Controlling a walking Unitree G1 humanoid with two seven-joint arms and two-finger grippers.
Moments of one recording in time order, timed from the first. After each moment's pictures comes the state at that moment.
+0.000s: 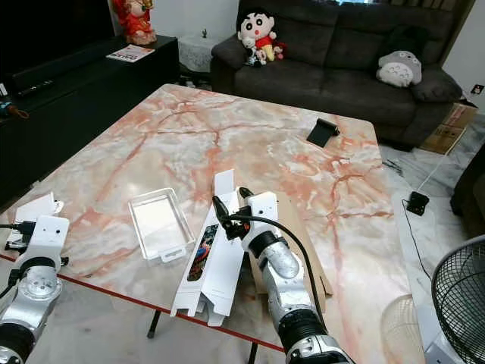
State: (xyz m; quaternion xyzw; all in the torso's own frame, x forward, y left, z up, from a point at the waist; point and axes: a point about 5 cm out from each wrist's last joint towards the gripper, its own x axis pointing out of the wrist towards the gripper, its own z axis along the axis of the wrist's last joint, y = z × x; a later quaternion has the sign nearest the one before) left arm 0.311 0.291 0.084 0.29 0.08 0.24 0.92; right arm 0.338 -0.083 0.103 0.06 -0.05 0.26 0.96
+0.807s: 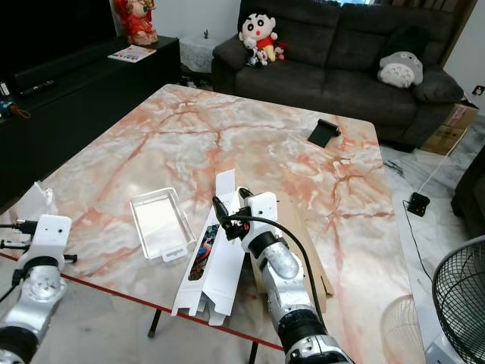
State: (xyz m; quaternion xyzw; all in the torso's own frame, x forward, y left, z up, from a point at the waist) left arm 0.311 0.272 0.087 0.28 0.02 0.24 0.93; right arm 0.338 -0.082 0.102 0.06 -0.05 0.26 0.96
